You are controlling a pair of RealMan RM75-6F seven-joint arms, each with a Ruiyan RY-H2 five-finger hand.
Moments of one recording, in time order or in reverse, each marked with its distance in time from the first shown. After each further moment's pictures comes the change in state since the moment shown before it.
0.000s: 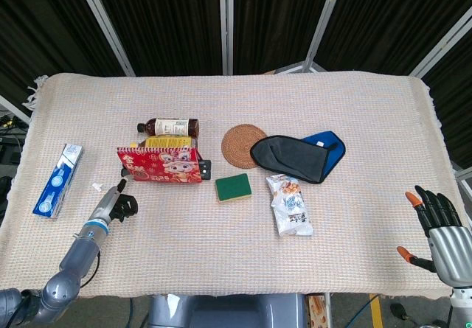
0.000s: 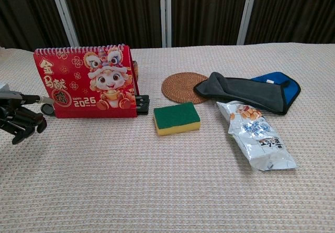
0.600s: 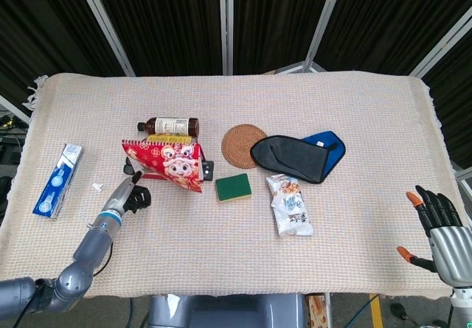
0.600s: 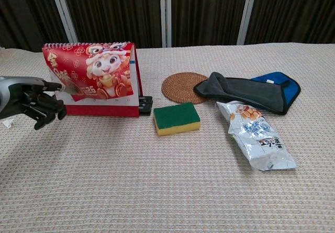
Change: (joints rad) left arm -0.087 -0.022 -0.027 -0.008 -0.006 0.017 0.031; right arm -0.001 0.003 0.002 0.000 0.001 0.005 0.022
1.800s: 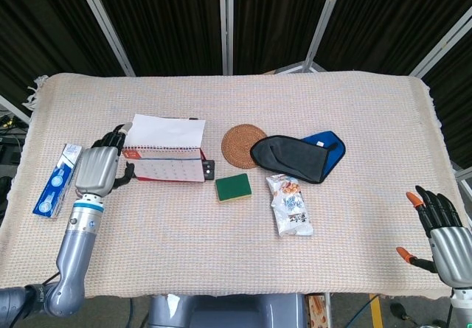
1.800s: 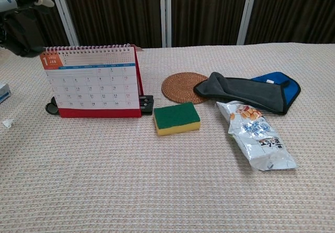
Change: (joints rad) left arm 0.013 0.058 0.058 -0.085 0.464 0.402 0.429; right arm -0.002 0.001 0.000 -0.005 -0.001 0.001 0.008
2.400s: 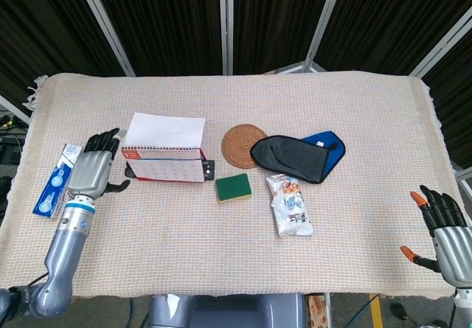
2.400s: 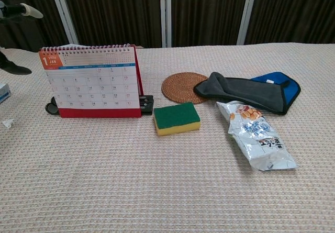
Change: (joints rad) left arm 0.052 0.079 0.055 -0.030 0.040 -0.018 -0.031; right arm -0.003 0.003 0.006 0.016 0.022 -0.003 -0.027
